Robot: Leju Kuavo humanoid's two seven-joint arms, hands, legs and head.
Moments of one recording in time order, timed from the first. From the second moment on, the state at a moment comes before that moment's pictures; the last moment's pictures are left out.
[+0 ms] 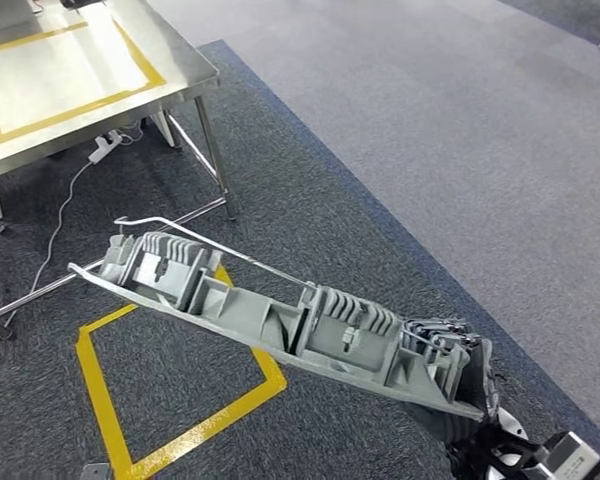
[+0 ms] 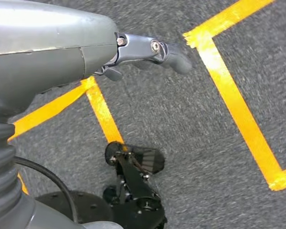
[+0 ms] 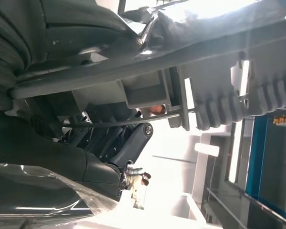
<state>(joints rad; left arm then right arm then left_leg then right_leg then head) 0.20 -0.17 0.45 -0.87 -0.56 0.00 -0.09 0.23 -0.11 0.27 -2.05 0.03 0.09 -0.59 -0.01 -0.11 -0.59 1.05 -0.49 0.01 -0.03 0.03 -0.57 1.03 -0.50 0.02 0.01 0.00</state>
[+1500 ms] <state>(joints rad) 0.20 -0.17 0.45 -0.87 -0.56 0.00 -0.09 0.22 -0.11 0.27 -2.05 0.03 0.09 -0.59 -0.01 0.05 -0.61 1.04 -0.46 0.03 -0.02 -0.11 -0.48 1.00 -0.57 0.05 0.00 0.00</state>
